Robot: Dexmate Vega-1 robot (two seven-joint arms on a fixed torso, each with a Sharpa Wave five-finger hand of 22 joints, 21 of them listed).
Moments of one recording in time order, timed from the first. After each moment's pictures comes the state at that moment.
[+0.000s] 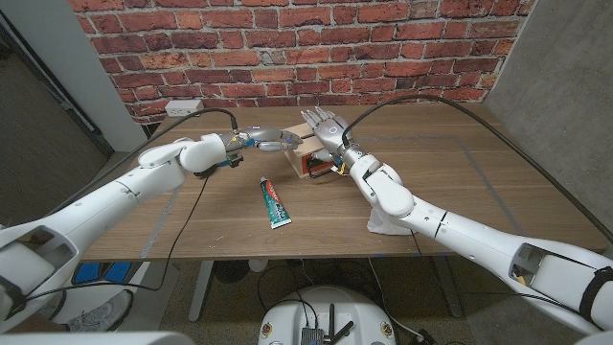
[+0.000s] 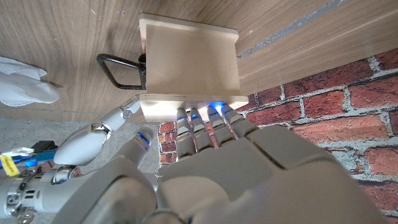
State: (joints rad) left arm 0.56 0.86 0.64 -1.50 0.44 -0.38 -0.17; left_hand 0.03 0.08 0.74 0.07 0.18 0.36 -0.07 0.18 0.17 0.27 -0.09 0.19 0.17 0.21 -0.04 0.17 0.16 0.10 -0.04 0.19 0.17; right arm -0.56 -0.56 -1.01 -1.67 -1.30 -0.41 -0.05; right_hand 0.66 -0.06 0.21 -0.14 0.31 -0.13 -0.01 0.20 0.18 -0.01 -0.01 0.20 0.19 -0.02 0.05 0.20 0.21 0.26 0.03 0.19 0.16
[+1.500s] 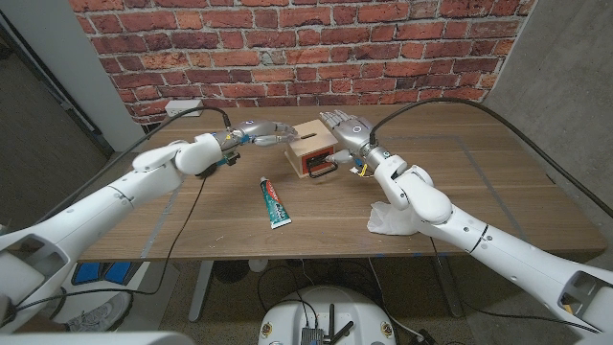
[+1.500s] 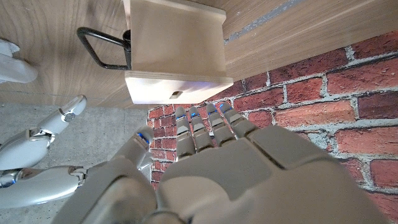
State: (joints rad) left arm 0.62 0.88 0.59 -1.56 0.41 -0.32 -0.08; left_hand 0.03 0.08 0.74 0.06 0.18 0.36 -0.07 0.19 0.18 0.26 -0.09 0.19 0.17 0.20 -0.04 0.17 0.16 0.11 -0.04 0.19 0.17; right arm -0.75 -0.71 -0.79 -1.94 -1.16 -0.34 0.04; right_hand 0.65 -0.06 0.22 -0.13 0.32 -0.09 -0.03 0.20 0.18 0.01 -0.01 0.20 0.19 0.01 0.03 0.21 0.21 0.29 0.01 0.19 0.16
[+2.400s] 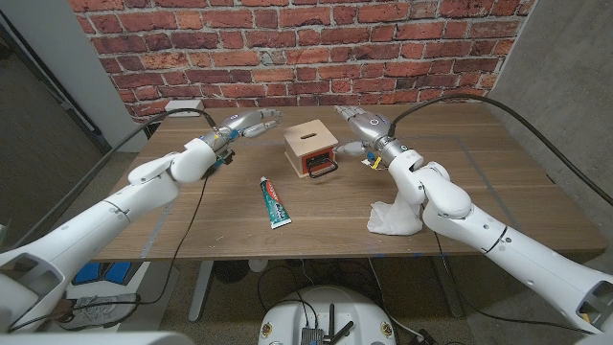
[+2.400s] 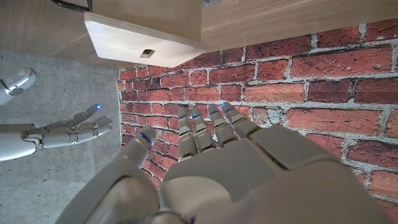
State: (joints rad) left arm 0.74 0.87 0.49 -1.60 0.34 -0.24 0.14; left_hand 0.03 0.08 0.76 0.06 0.18 0.36 -0.07 0.19 0.18 0.26 -0.09 0.19 0.17 0.20 -0.04 0.17 0.16 0.13 -0.04 0.19 0.17; right arm -0.83 -0.73 -0.67 -2.01 -0.96 -0.35 0.01; right_hand 0.64 -0.03 0.21 -0.12 0.31 -0.06 -0.01 0.20 0.18 0.05 -0.03 0.20 0.19 0.05 0.00 0.23 0.21 0.34 -0.02 0.19 0.16
